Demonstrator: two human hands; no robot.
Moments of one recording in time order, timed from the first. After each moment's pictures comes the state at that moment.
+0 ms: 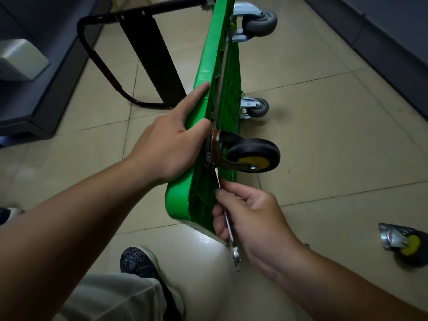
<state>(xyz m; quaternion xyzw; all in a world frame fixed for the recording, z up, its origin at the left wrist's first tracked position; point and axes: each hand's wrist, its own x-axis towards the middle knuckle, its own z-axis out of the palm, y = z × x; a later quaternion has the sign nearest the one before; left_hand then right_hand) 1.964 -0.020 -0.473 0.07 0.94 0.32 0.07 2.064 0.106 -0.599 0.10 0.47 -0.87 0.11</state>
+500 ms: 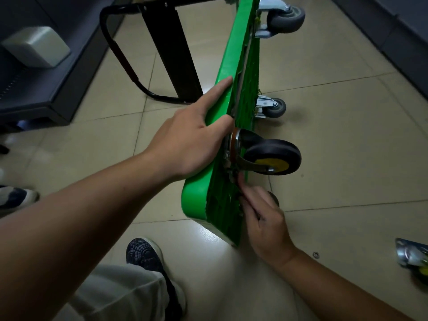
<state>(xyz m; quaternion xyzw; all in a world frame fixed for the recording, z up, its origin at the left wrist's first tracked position) 1.959 -0.025 -0.478 0.08 0.94 0.32 0.07 2.044 0.118 -0.675 -0.16 0.77 -0.58 -0.21</state>
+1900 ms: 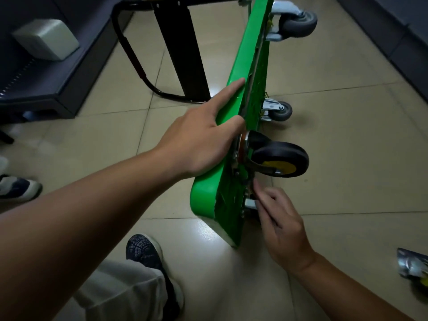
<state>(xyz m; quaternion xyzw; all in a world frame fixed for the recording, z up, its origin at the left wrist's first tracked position) 1.960 -0.026 -0.477 0.08 0.94 0.33 0.08 2.048 0.140 -0.669 -0.19 0.80 -0.52 -0.23</state>
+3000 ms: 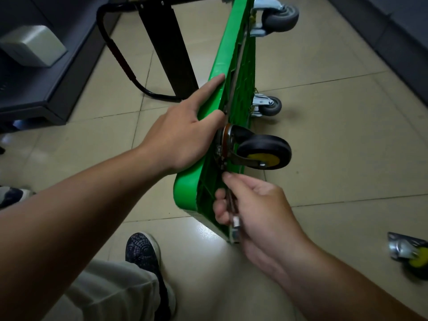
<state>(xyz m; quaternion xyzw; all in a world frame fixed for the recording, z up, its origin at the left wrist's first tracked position) 1.963 -0.021 -0.474 0.07 0.94 0.33 0.06 2.060 0.096 -0.577 0.14 0.43 -0.88 0.11</state>
